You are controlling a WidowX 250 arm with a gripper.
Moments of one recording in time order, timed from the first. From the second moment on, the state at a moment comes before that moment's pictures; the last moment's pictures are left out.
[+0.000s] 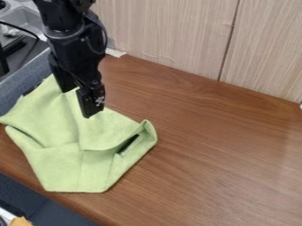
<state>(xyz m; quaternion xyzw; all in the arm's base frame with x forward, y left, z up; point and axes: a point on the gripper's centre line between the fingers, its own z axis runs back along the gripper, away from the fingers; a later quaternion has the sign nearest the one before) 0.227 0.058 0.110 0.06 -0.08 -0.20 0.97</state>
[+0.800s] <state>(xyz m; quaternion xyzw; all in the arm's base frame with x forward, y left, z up) 0.212 0.092 0.031 0.05 -0.02 -0.17 0.98</state>
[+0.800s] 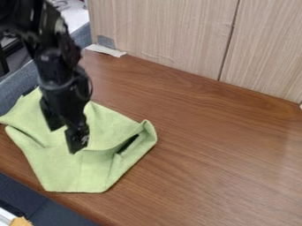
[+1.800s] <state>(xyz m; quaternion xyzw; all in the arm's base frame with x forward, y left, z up) 0.253 0.063 -0.016 0.01 -0.03 -0.21 0.98</state>
